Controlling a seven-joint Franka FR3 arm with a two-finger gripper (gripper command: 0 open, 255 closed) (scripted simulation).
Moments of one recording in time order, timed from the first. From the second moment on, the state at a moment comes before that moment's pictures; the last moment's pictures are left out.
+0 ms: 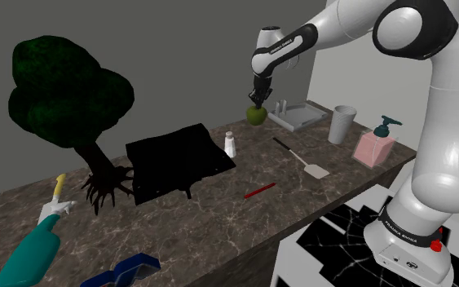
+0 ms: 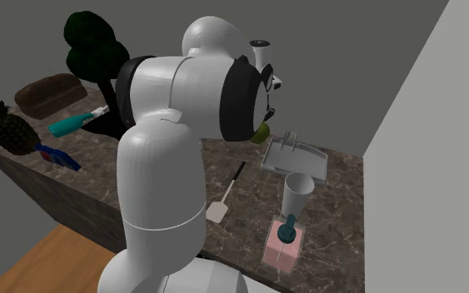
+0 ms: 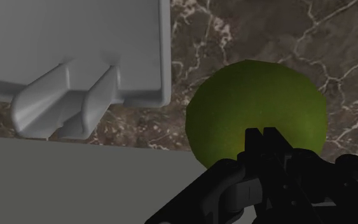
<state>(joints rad) -0.02 0.31 -0.14 -1.83 0.01 2.30 -0.02</state>
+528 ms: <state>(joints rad) -0.02 0.27 -0.14 -1.78 0.01 2.21 -0.02</state>
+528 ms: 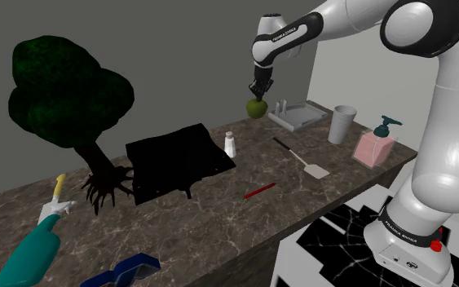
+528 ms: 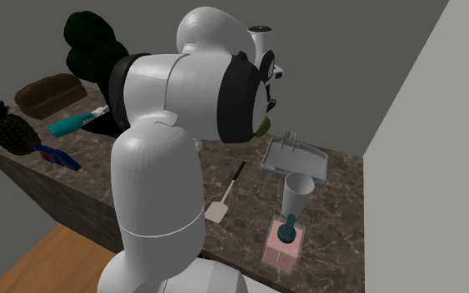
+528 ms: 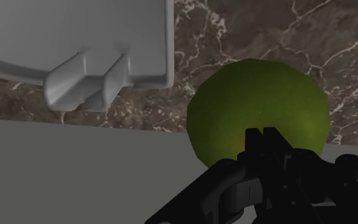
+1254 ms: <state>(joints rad) -0.02 0.23 -0.15 -1.68 0.00 2.07 -0.02</state>
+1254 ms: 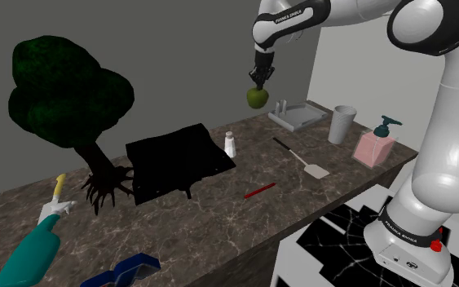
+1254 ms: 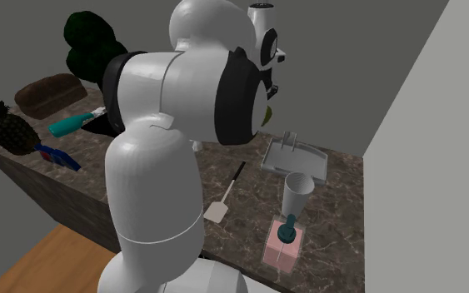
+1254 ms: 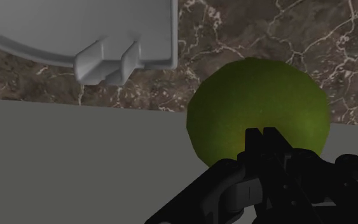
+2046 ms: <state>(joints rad) -0.02 0.23 -0.15 -1.52 0.00 1.91 -0.02</state>
